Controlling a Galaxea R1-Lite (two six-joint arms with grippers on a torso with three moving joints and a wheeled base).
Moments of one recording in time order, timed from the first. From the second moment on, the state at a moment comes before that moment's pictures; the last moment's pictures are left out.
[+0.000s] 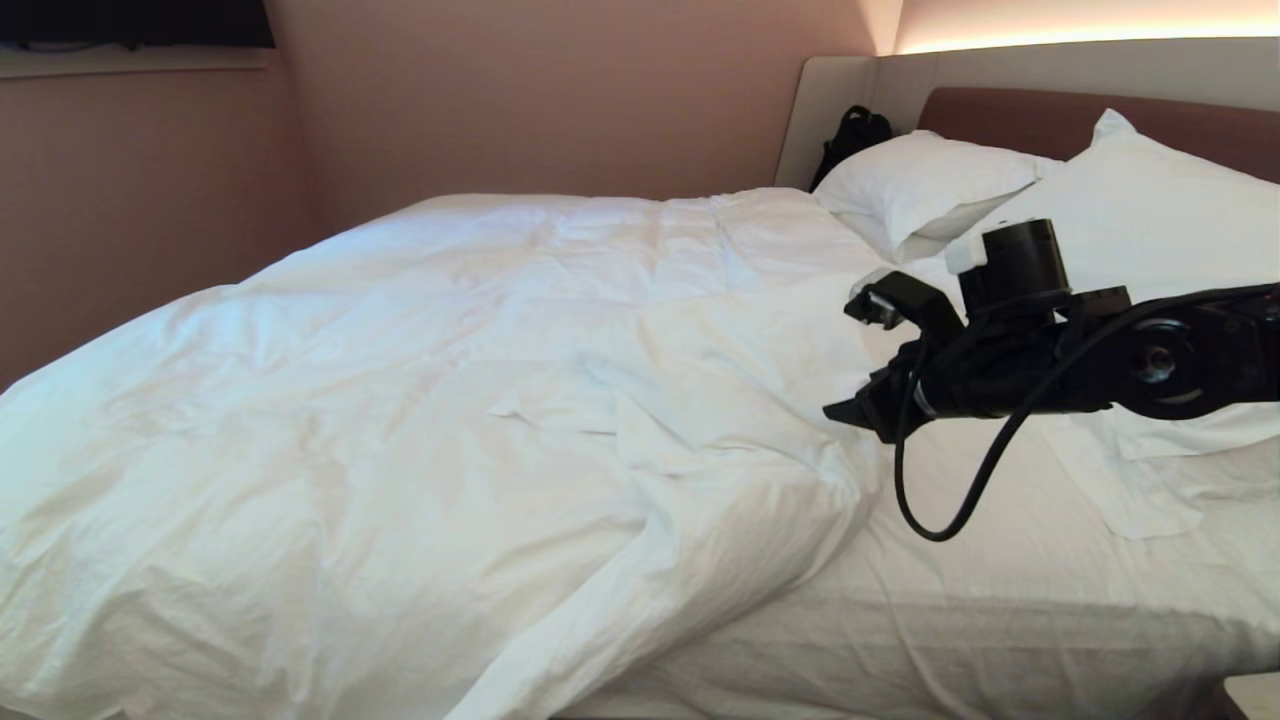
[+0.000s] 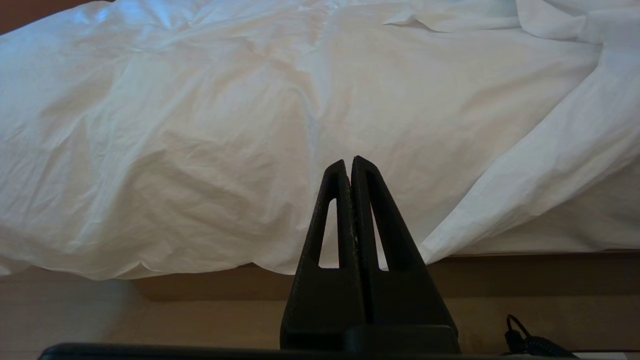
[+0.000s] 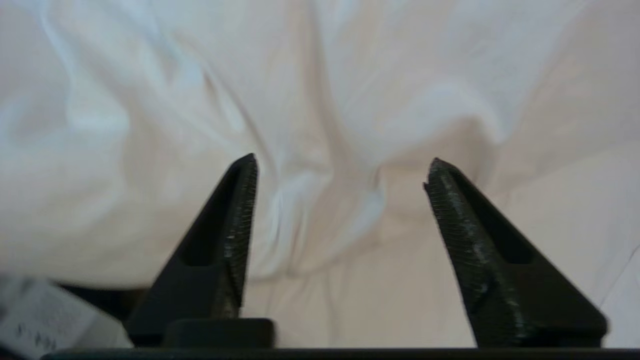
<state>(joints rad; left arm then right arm) 0.01 0.00 0.00 0.01 -0.03 0.07 0.33 1.82 -1.31 0.04 0.00 -0.36</state>
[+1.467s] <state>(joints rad) 0.01 0.00 0.00 0.01 -0.03 0.07 0.40 2.20 -1.84 0.05 -0.06 0.10</state>
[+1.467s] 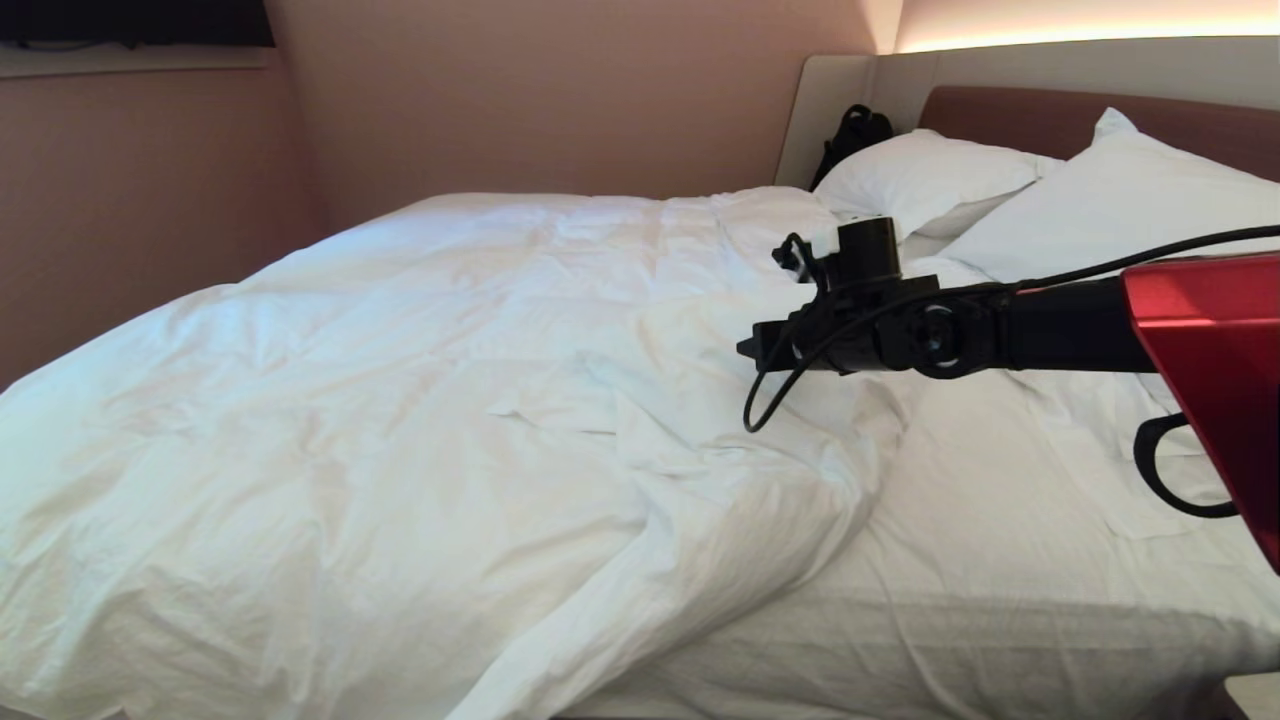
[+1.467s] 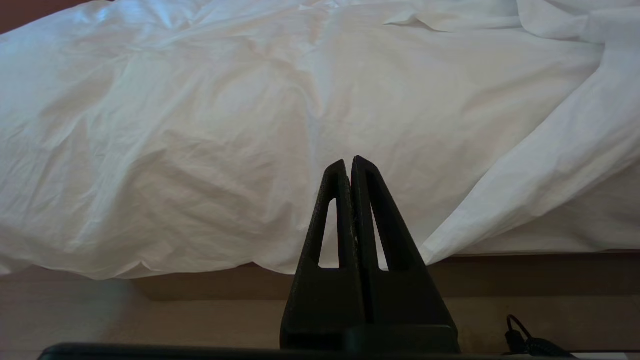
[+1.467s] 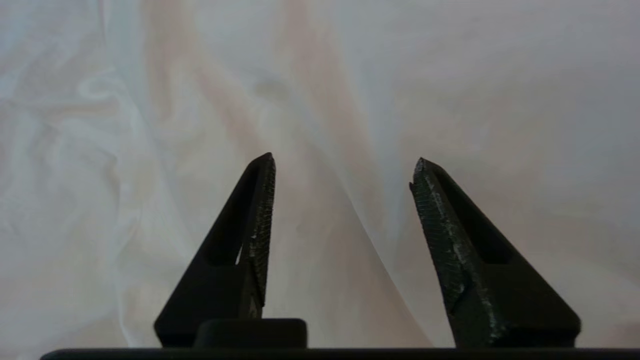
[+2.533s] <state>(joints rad) 0.01 0.00 0.00 0.01 -0.03 0.07 0.40 2.43 -1.94 0.32 -0.06 0.08</state>
